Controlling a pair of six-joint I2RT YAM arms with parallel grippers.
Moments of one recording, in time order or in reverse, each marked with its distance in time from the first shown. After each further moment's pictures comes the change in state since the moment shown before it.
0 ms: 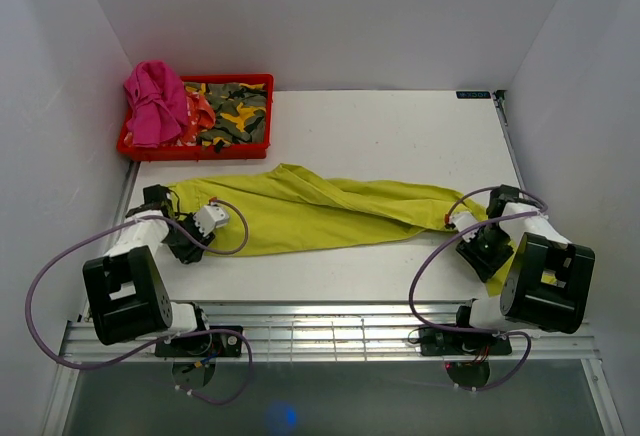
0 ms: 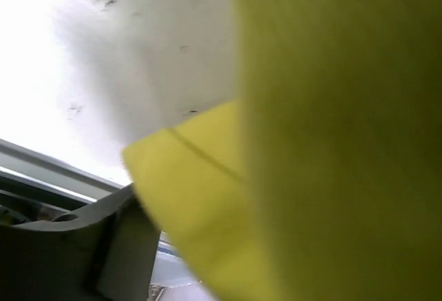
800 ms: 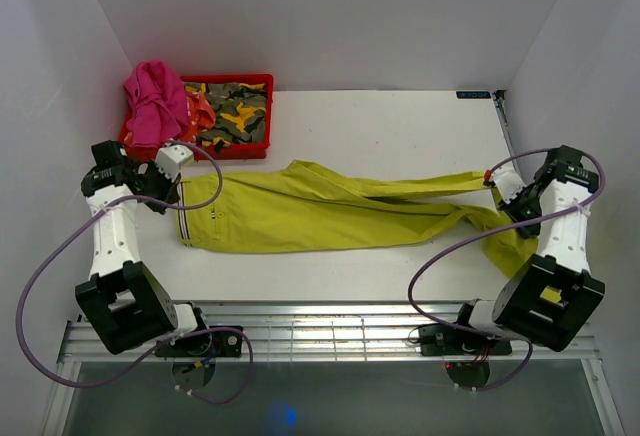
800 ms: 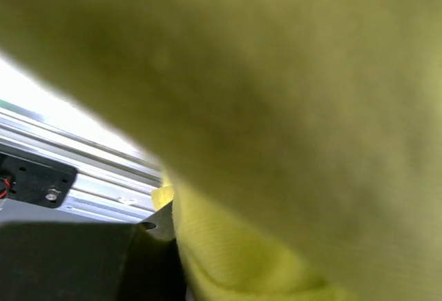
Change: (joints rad) left arm 0.130 -0.031 0.445 -0.158 0.225 -0.193; right arm -0.169 -0.104 0.386 -0.238 -0.049 -0.113
